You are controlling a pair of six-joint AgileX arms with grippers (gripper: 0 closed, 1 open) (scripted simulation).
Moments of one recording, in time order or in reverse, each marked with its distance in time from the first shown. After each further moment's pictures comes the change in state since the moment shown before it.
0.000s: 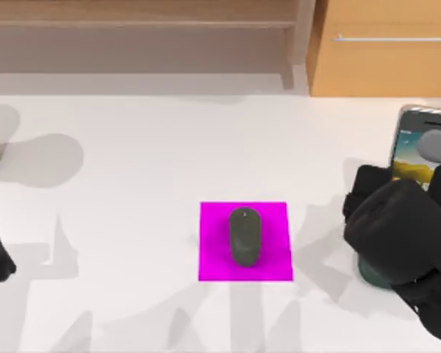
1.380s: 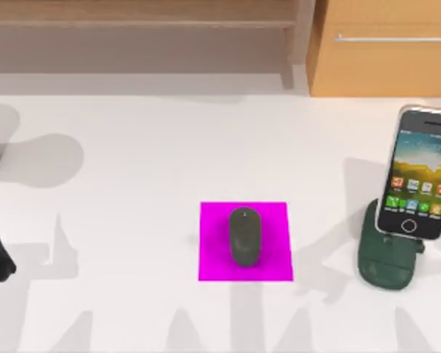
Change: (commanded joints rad) left arm 0.000 0.000 0.000 0.000 0.000 0.000; right arm -0.736 -1.035 -0.582 0.398 -0.829 -0.818
